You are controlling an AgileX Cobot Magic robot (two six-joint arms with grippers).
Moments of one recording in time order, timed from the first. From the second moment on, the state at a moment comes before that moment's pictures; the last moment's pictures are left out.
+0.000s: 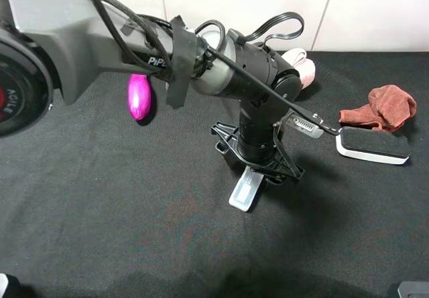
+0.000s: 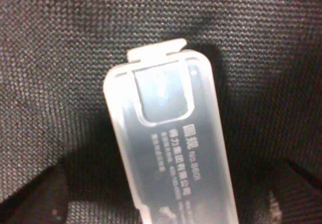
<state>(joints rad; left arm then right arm) -1.03 2.32 -1.65 0.00 0.80 -0.44 -0.08 -0.01 -0.50 0.01 1.02 -0.05</state>
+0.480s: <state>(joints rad) -1.03 2.33 -1.65 -0.02 0.80 -0.47 -0.08 -0.01 -0.50 0.01 1.02 -0.05</state>
